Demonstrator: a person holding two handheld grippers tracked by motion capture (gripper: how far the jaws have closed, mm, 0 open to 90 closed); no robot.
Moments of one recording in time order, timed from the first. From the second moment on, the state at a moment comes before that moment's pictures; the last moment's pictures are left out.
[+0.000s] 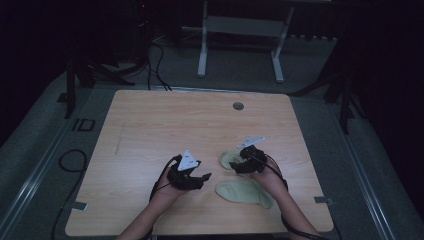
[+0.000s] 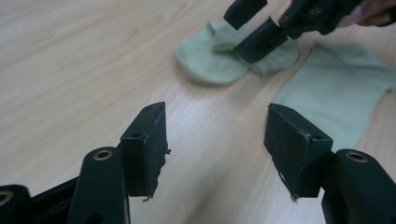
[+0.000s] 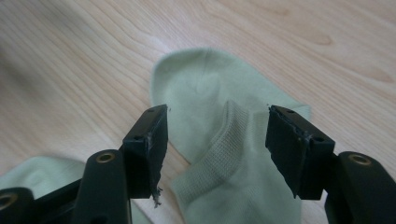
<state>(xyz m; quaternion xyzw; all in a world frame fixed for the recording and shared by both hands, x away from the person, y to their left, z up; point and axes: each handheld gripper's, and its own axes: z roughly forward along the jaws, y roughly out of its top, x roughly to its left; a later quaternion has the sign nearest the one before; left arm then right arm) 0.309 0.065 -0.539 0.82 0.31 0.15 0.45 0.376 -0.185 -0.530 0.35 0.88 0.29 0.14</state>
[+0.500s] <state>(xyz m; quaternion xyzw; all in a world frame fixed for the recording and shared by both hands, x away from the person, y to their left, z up) 0.363 -0.012 -0.542 0.87 0.25 0.16 0.39 0.359 -0.190 -0.543 0.34 0.89 0.28 0.14</state>
